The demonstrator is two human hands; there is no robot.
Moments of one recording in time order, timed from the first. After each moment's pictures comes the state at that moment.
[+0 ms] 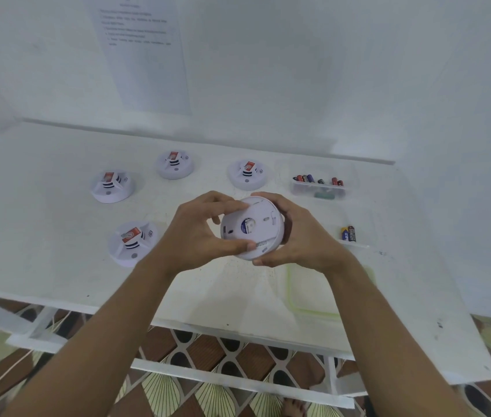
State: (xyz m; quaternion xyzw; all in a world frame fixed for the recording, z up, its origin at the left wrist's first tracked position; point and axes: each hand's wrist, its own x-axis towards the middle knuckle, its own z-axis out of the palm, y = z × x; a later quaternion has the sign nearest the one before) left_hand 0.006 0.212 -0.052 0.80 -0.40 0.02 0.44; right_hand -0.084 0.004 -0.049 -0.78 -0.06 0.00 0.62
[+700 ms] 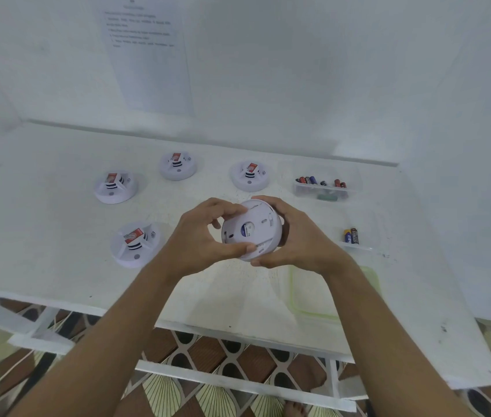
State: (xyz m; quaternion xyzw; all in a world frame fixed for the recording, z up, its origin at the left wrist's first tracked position) left_hand 0.006 0.213 -0.063 0.80 -0.38 0.00 0.47; right_hand -0.080 0.009 -0.051 -0.80 -0.04 0.00 0.60
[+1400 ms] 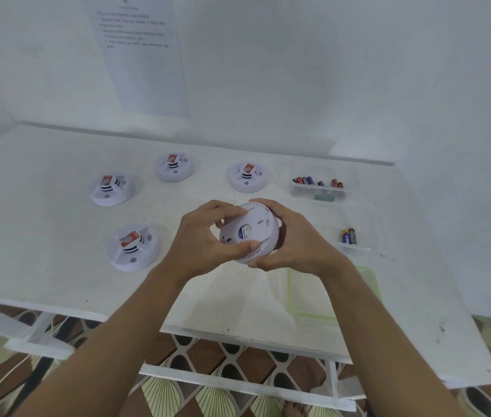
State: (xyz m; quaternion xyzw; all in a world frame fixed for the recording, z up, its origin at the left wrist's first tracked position) left_hand 0.002 0.200 -0.065 0.80 -0.36 0.05 0.48; right_hand -0.077 0.006 -0.055 -0.81 -0.03 -0.01 0.58
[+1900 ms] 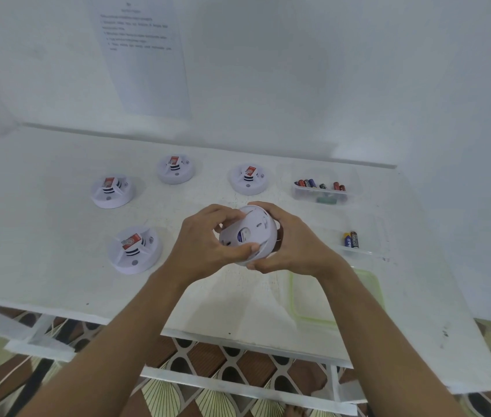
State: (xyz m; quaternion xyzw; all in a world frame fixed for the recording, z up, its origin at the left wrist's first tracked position) left_hand 0.004 0.200 -0.065 0.81 -0.36 0.05 0.46; right_hand -0.067 0.007 -0.063 -0.82 -0.04 -0.01 0.57
